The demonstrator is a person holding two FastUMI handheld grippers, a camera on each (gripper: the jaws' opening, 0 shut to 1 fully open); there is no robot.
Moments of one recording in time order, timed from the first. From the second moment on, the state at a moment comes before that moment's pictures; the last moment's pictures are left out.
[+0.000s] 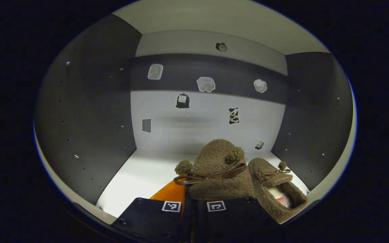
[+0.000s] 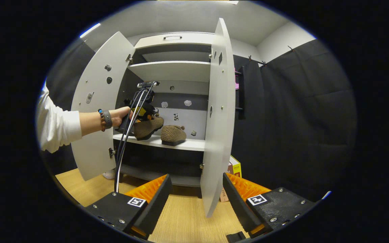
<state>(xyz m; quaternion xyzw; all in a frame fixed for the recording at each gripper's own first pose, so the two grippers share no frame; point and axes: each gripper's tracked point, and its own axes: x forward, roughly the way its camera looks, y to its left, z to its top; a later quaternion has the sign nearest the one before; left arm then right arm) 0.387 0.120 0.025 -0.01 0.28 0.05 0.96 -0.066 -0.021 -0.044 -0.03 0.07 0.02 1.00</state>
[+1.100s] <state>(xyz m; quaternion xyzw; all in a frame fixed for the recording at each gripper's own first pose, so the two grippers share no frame) 0.340 0.115 0.070 -0.04 0.26 0.00 0.96 -0.034 -0.032 -0.045 -0.02 0.04 0.04 1.00</state>
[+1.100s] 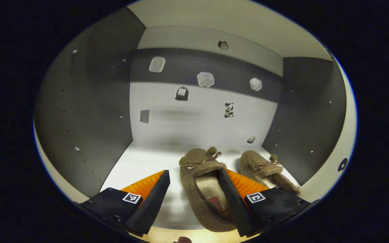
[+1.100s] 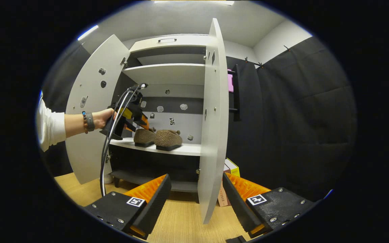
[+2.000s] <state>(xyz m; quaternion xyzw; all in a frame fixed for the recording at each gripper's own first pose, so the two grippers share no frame) 0.084 0.110 0.139 0.00 0.12 0.03 0.99 -0.024 0.032 -0.037 0.01 0.02 0.15 0.99</state>
